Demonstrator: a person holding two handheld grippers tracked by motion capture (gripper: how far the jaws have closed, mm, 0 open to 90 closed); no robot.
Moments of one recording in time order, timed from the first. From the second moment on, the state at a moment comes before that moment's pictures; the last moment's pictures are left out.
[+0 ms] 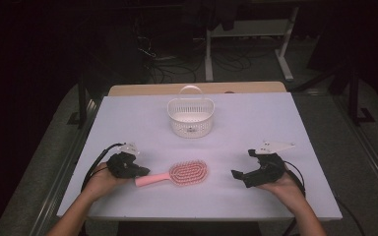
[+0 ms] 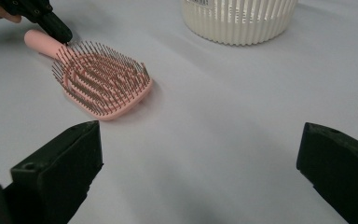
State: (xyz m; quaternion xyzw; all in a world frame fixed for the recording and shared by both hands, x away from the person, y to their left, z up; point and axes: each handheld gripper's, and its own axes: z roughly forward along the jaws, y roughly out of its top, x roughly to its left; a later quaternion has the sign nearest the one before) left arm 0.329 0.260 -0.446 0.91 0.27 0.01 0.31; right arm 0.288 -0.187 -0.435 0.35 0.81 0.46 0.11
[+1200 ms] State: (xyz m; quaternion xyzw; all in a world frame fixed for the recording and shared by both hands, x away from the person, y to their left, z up) left arm 0.320 0.271 -0.413 0.84 0.28 0.08 0.45; right arm 0.288 -0.186 -0.436 0.35 0.81 0.46 0.11
